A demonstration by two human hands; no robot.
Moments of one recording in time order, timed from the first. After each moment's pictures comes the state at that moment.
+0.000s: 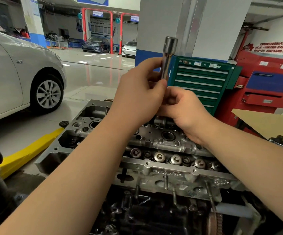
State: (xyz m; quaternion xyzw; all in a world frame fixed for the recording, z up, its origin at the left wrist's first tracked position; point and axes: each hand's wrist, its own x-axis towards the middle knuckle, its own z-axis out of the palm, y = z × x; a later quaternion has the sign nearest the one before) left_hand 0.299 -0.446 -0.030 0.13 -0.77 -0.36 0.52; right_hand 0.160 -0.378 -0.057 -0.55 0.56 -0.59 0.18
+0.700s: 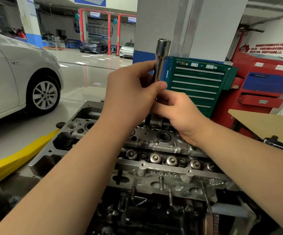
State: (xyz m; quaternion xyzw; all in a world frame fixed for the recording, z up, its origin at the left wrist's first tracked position) left_hand 0.303 -0.447 -0.027 0.16 -0.77 -0.29 0.54; right_hand 0.164 -0.376 -0.055 -0.59 0.52 -0.58 0.21
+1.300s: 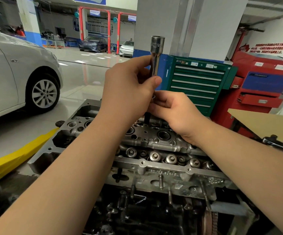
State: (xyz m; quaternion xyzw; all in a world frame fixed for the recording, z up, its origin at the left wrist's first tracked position) left_hand 0.305 -0.450 -0.027 0.16 -0.76 -0.31 0.56; right_hand 0.160 -0.375 -0.060 -0.61 0.54 -0.55 0.20
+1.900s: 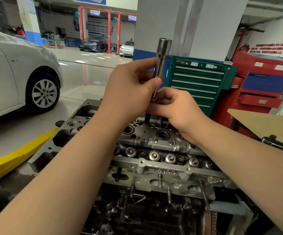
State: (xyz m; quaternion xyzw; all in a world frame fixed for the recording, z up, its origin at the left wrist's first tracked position) left_hand 0.305 -0.449 -0.027 0.12 -0.75 -0.41 0.52; right_hand 0.160 -0.377 -0.057 -0.55 0.56 -0.60 0.18
